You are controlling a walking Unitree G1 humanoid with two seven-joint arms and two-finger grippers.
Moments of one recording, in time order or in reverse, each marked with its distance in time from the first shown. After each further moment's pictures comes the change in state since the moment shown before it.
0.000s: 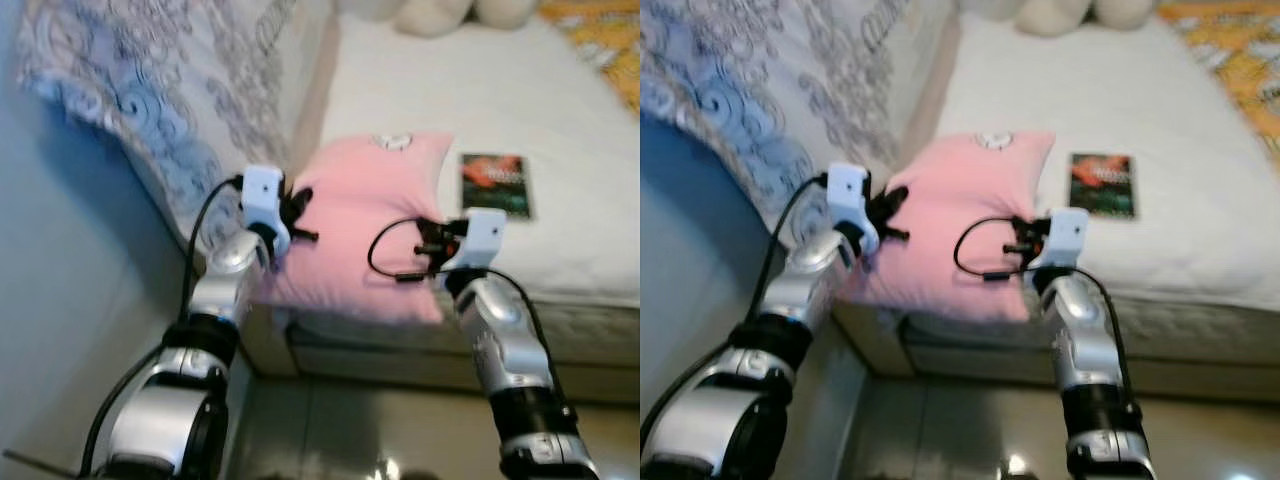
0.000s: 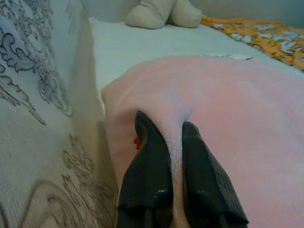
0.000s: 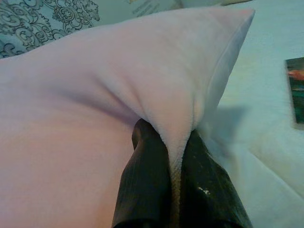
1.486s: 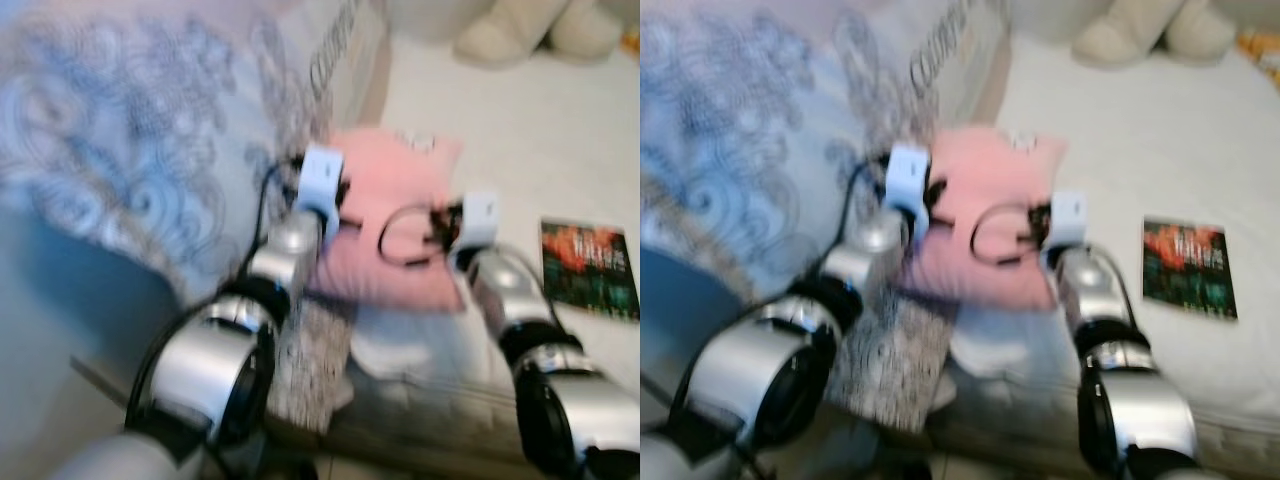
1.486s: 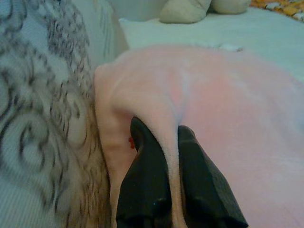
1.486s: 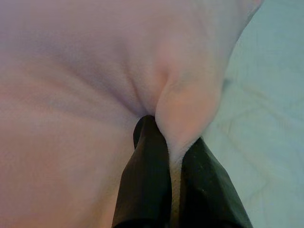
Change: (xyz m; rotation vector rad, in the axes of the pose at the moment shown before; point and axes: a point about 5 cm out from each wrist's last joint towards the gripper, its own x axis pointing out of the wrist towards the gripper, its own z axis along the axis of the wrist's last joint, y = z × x) left arm 0.038 -0.052 0.002 0.122 0.115 0.072; right arm 0.036 -0.034 -0.005 -0.165 0.193 -0.081
